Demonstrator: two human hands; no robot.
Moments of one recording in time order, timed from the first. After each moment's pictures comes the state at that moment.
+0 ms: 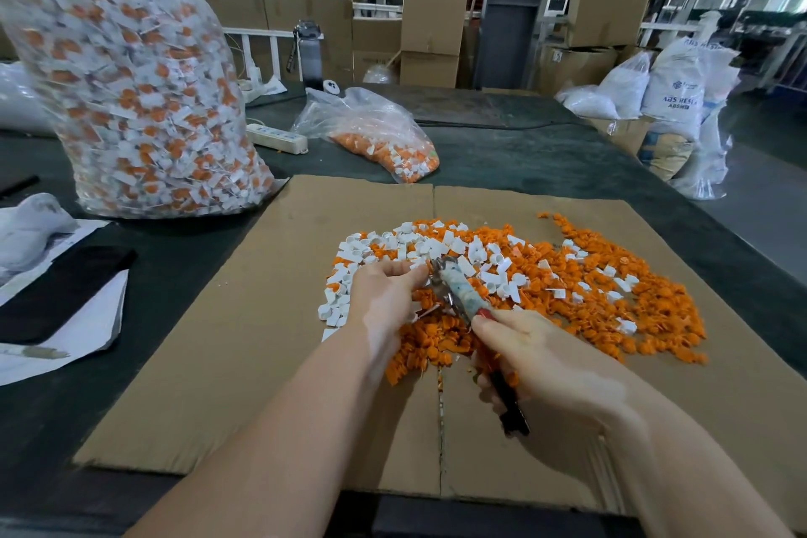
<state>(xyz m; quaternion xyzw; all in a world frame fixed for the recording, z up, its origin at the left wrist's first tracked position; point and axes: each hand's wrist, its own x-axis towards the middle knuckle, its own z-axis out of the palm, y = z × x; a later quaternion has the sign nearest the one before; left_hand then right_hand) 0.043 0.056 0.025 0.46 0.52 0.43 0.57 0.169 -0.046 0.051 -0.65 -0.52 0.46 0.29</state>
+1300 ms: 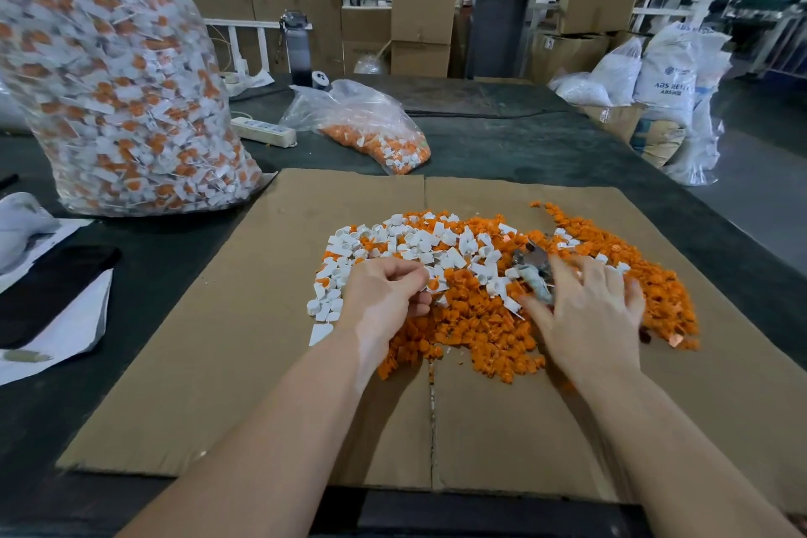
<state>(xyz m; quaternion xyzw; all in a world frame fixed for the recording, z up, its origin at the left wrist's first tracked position) 0.041 0.047 0.022 0.52 0.46 0.43 0.57 0.224 -0.027 0.007 -0.83 -0.52 -0.15 0.14</state>
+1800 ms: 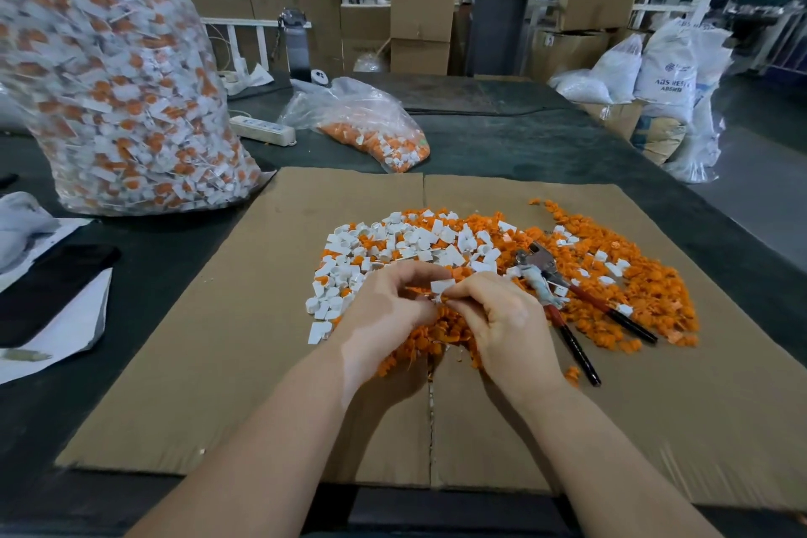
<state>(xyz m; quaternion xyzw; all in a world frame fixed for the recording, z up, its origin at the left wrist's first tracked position) 0.029 0.038 0.019 0.67 0.40 0.34 0.52 0.166 -0.021 0.003 -0.58 -0.69 -0.04 0.43</state>
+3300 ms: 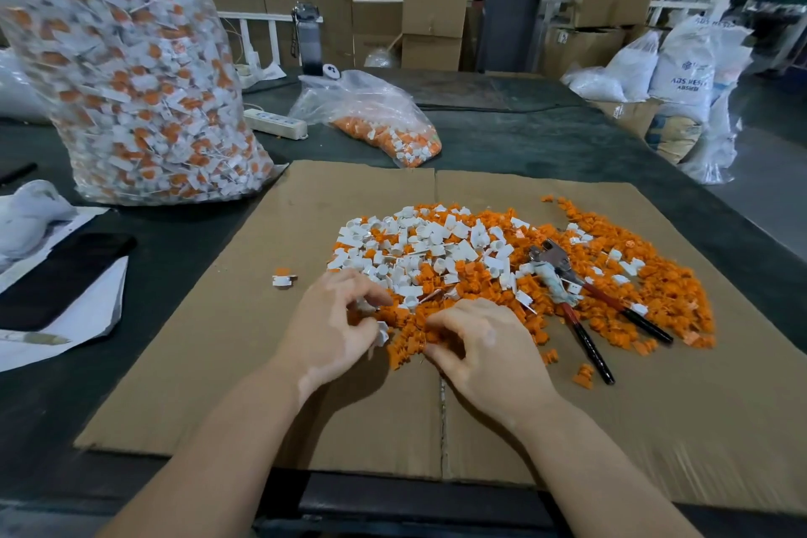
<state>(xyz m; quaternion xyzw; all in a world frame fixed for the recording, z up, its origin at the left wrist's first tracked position) -0.029 0.045 -0.003 0.81 0.44 0.31 0.21 0.148 -0.028 -0.010 -0.62 -0.74 -0.02 0.26</state>
